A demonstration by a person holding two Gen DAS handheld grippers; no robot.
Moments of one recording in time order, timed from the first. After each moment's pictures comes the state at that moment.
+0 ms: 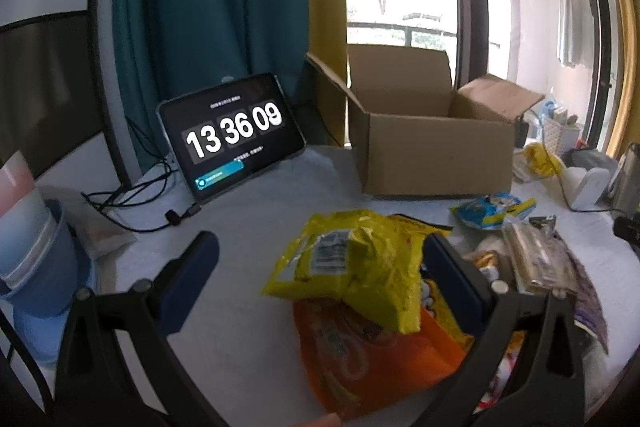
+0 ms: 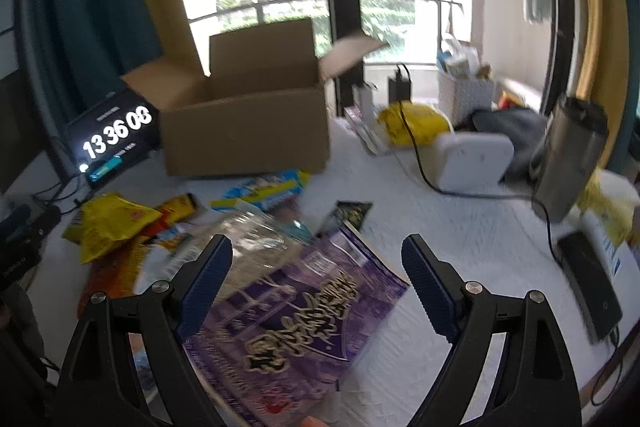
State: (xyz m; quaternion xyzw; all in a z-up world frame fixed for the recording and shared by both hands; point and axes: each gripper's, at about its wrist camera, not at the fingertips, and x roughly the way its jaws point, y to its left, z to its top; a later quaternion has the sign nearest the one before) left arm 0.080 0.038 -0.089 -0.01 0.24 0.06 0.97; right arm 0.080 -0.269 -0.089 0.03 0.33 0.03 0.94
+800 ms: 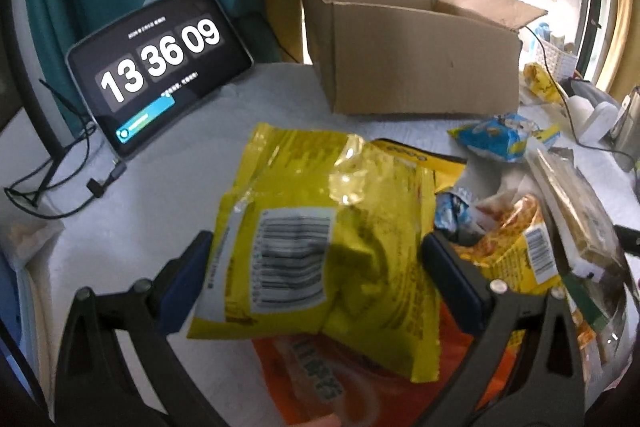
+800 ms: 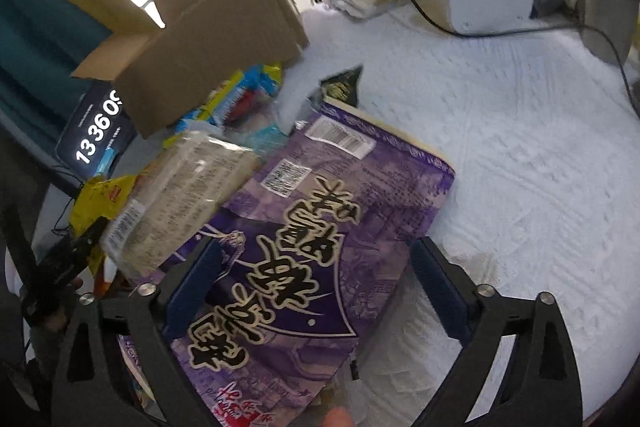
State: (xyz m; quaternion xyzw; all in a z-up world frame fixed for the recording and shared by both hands) left arm 0.158 0.033 -0.148 0.01 0.38 -0.01 0.92; right arm 0.112 -0.299 -0.172 0.20 0.48 0.06 0.85
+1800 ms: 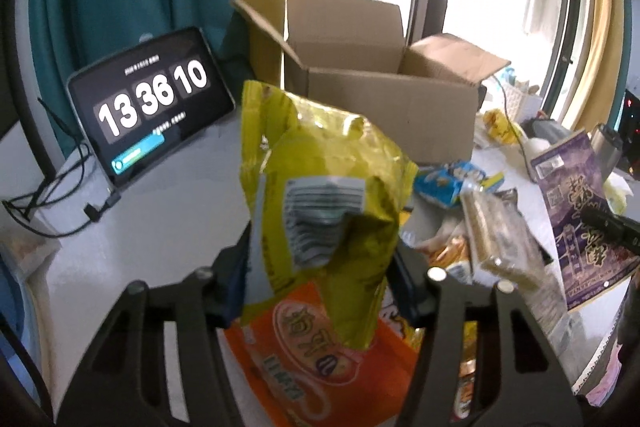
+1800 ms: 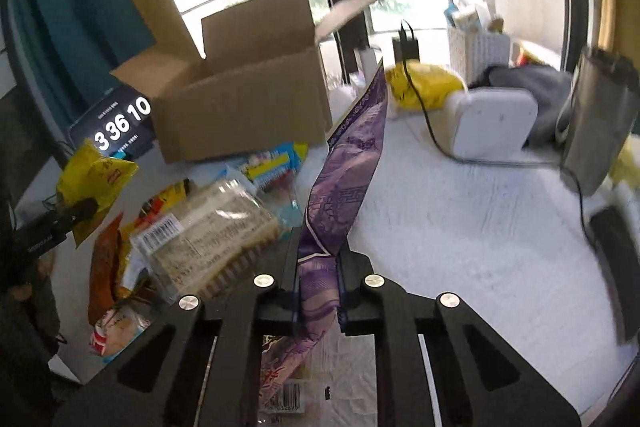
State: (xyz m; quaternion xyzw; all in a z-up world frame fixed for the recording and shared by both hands) left arm 0.136 0.033 -0.096 -0.03 0.32 -0.06 0.94; right arm 0.095 -0.286 -0.091 0.05 0.35 0.08 0.93
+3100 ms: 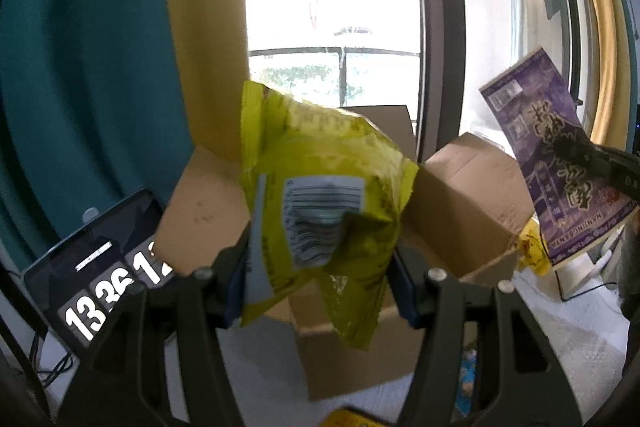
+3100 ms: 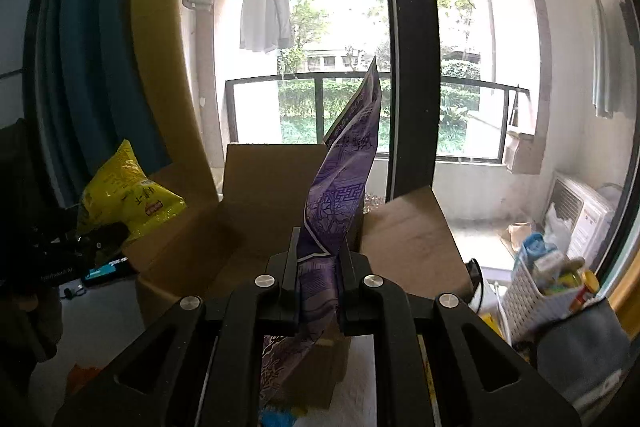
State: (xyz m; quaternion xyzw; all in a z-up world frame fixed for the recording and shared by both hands) left arm 0.315 -0.004 -0.005 0.02 0.21 -0.07 0.98; right arm 0.311 -0.257 0.012 -0.03 0.19 0.15 0.97
